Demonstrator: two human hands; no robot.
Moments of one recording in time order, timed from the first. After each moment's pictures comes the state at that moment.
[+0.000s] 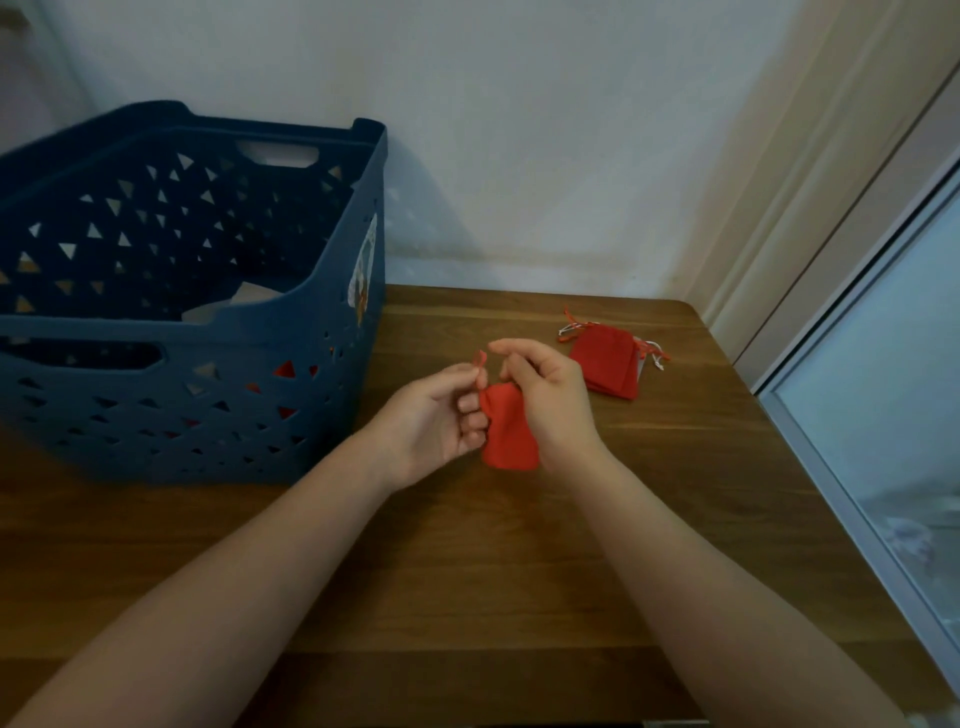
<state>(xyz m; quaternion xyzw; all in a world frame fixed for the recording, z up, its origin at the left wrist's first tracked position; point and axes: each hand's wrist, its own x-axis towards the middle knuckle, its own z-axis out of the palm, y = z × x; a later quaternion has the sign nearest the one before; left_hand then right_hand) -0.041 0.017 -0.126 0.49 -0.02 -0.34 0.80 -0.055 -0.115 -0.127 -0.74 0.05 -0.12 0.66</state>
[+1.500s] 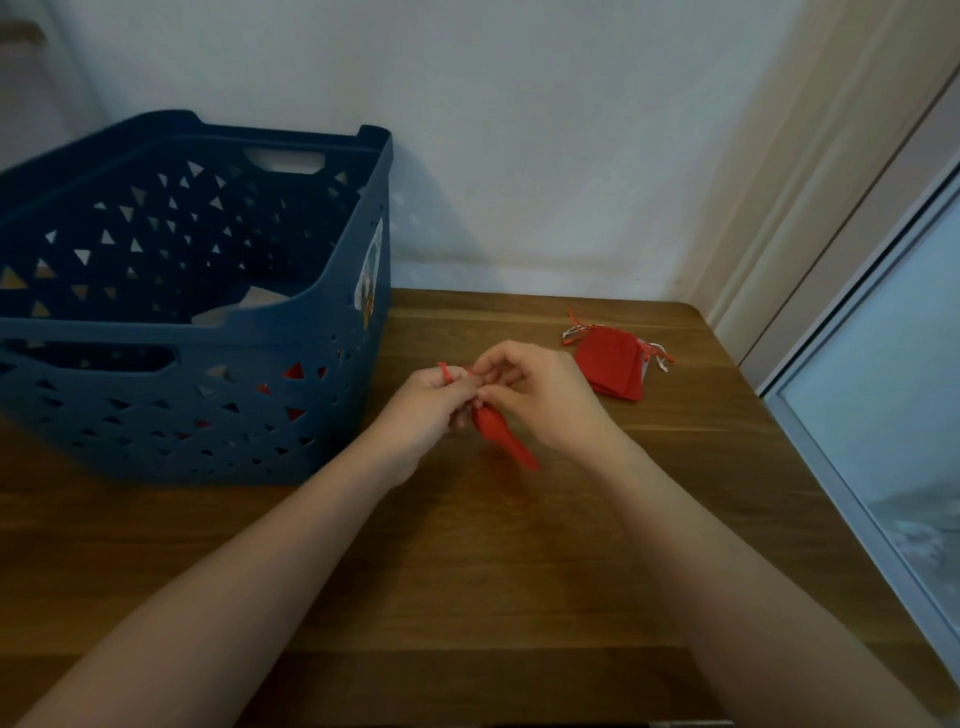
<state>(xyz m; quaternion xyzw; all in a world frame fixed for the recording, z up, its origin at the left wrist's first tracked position) -0.044 0.020 -0.121 0.76 -0.07 -0.17 0.62 -0.057 -0.124 -0.105 -0.91 -0.13 -0.07 0.39</state>
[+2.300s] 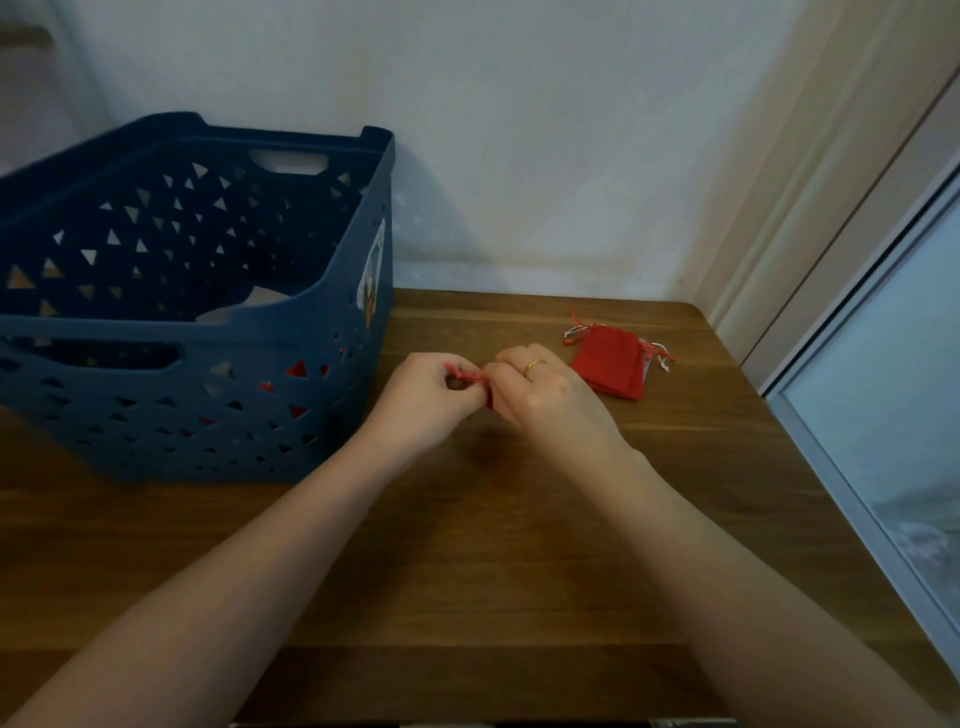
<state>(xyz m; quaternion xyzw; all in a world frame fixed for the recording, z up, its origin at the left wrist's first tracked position) -0.053 0.020 -0.102 0.85 -0.12 -0.06 0.52 -0.066 -0.128 -0.119 -0.90 -0.28 -0.32 0.07</state>
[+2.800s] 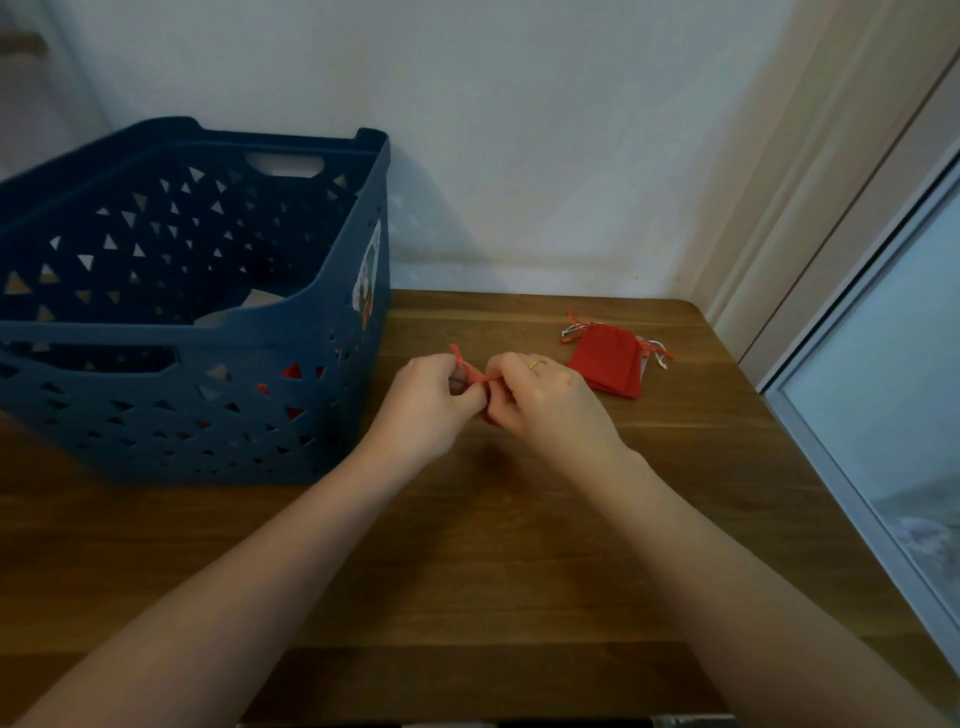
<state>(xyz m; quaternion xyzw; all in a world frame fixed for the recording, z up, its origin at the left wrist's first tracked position) -0.061 0.016 -0.100 0.88 -0.12 -0.02 0.46 -0.069 -0.125 -0.118 -0.91 -0.24 -0.30 0.14</state>
